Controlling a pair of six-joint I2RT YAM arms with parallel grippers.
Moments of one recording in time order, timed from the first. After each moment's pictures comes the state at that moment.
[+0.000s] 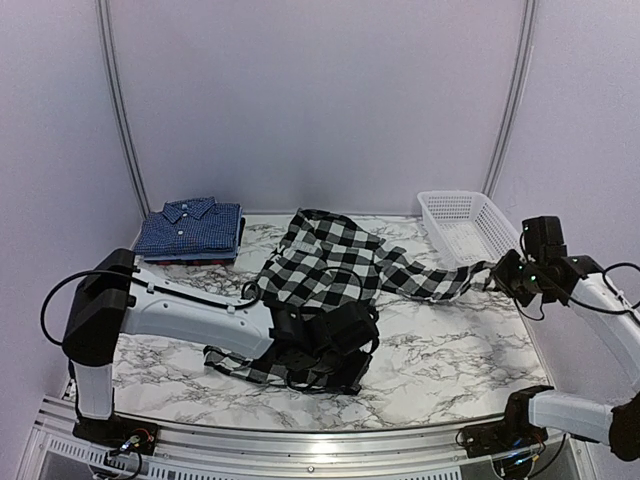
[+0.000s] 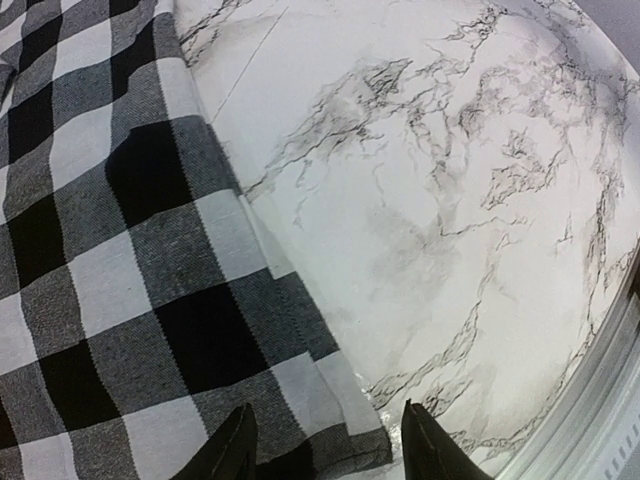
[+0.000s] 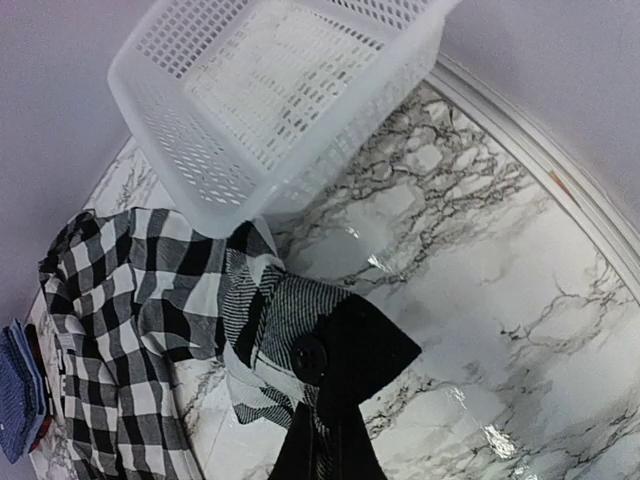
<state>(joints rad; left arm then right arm) -1.31 2.01 1.44 -0.39 -0.21 -0.56 0.08 0.94 0.79 -0.67 0.14 0.83</state>
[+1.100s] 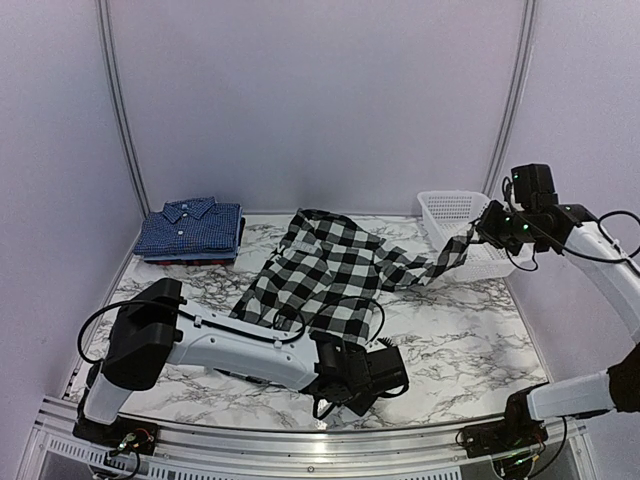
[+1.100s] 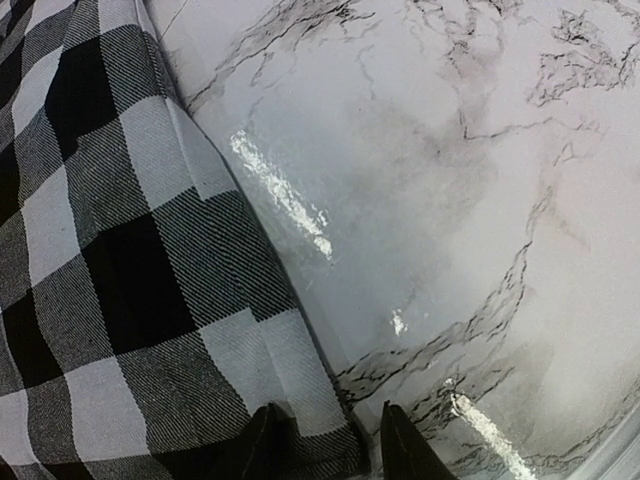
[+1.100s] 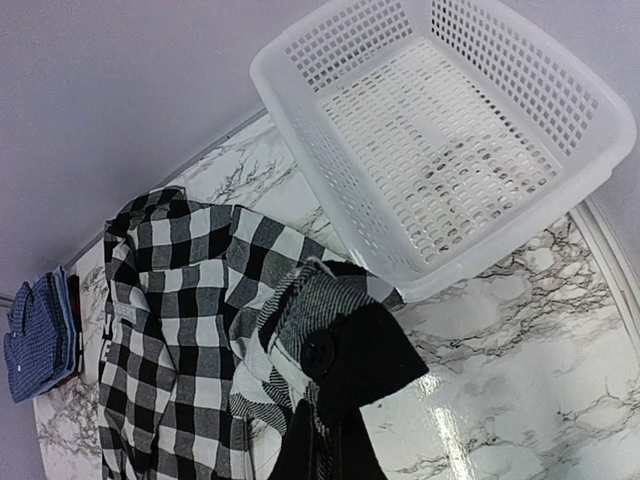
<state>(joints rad) -1.43 2.24 1.70 -0.66 -0.38 -0.62 0.16 1.18 1.17 -0.67 0.07 0.64</state>
